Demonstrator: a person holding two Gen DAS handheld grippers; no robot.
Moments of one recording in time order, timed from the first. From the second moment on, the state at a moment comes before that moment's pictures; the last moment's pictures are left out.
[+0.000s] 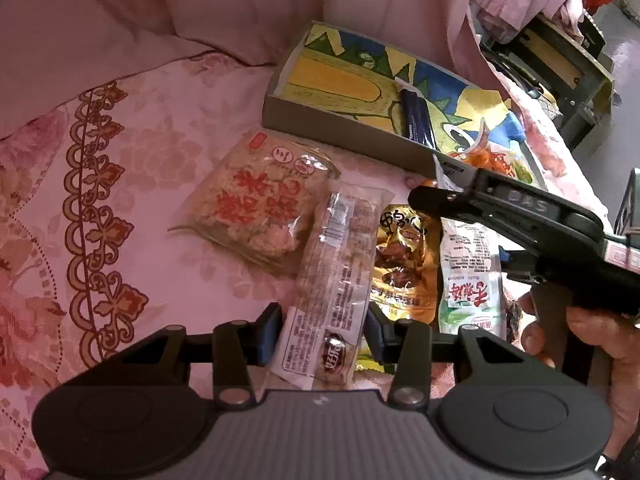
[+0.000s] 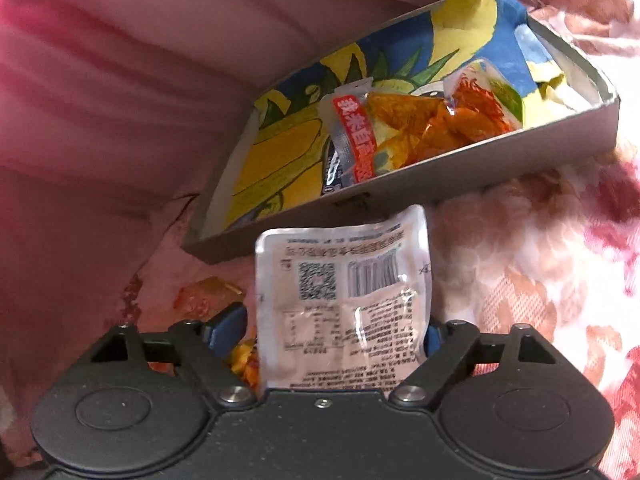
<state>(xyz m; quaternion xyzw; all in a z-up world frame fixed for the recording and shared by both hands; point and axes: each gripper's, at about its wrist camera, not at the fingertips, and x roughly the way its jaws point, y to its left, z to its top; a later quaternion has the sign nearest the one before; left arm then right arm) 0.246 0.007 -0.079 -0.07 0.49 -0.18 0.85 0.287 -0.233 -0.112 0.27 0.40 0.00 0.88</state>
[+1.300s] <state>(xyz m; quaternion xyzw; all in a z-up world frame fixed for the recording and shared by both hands) 0.206 -0.006 -0.058 -0.14 0.47 -0.24 0.84 0.174 -0.250 -0.040 0.23 0.38 0.05 0.89</state>
